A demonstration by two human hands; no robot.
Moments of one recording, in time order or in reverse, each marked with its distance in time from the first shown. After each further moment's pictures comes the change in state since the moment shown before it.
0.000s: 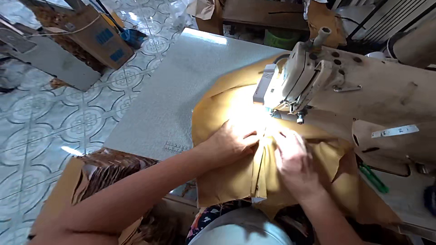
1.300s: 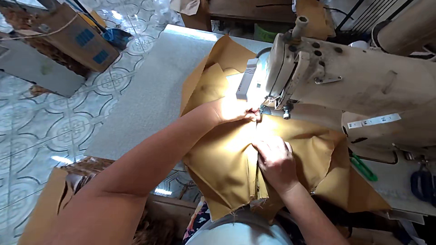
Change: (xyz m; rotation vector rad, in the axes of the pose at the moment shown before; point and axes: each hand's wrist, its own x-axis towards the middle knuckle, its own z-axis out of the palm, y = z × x) left_hand 0.103 -0.067 -0.006 -0.483 -0.218 0.080; right_hand -0.014 -0.006 0.035 0.036 0.226 -0.104
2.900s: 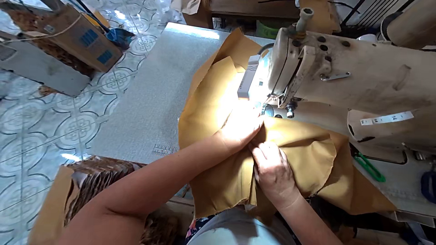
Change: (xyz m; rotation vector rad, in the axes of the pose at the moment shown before) left_hand -0.013 0.055 0.055 0.509 0.308 -0.202; right_hand -0.008 -0.027 -0.007 -0.001 -0.140 0.021
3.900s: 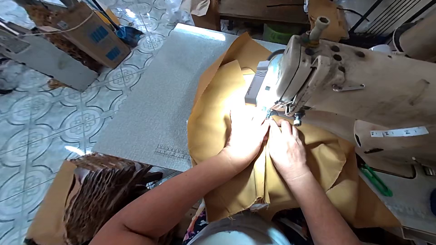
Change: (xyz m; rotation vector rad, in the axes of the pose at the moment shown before) left_hand -0.010 0.030 0.013 -0.010 -0.021 -0.315; right_hand 0.054 0.044 0.010 -0.096 -0.118 0.209
